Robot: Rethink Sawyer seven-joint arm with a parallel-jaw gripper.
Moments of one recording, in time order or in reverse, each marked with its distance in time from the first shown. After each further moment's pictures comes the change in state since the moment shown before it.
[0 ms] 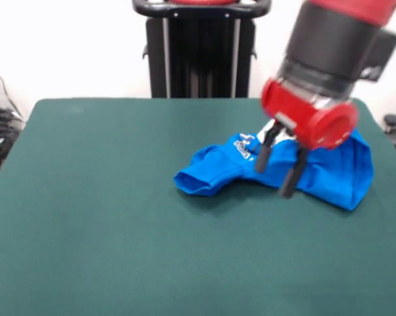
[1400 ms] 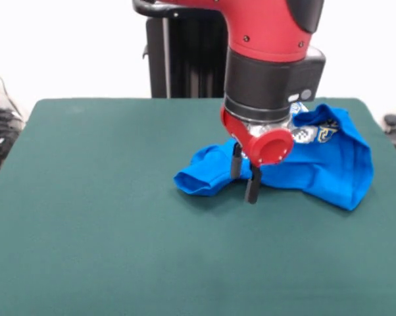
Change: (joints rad) arm -0.228 -0.067 0.256 0.181 -0.031 0.000 -0.001
